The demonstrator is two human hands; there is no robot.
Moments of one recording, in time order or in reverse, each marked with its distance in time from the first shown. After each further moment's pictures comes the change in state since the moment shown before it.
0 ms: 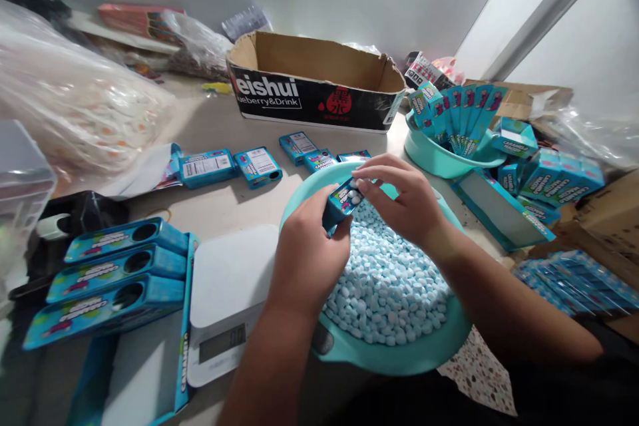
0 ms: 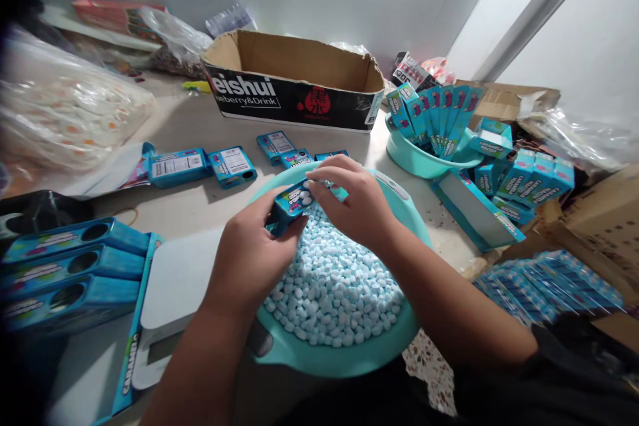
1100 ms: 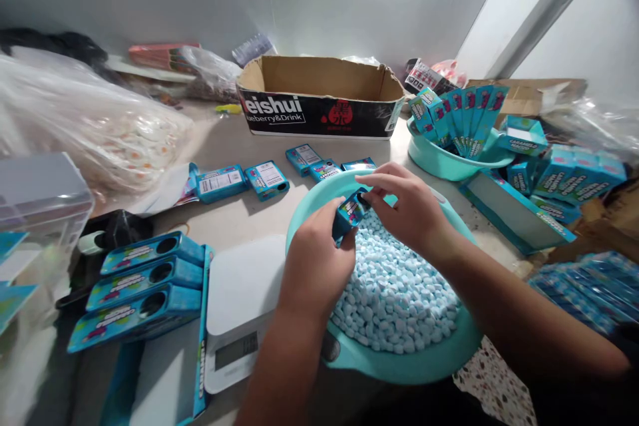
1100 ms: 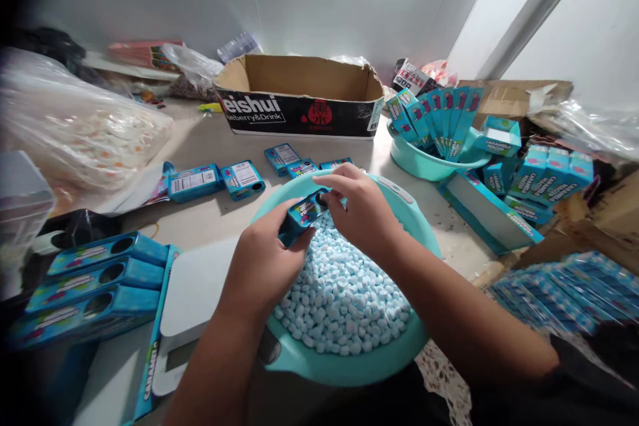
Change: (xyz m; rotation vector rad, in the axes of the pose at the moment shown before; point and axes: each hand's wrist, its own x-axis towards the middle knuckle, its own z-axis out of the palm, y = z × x) left_hand -0.002 -0.004 0.004 0.110 -0.035 0.047; right_hand -0.004 0.008 0.003 -0.174 0.041 0.005
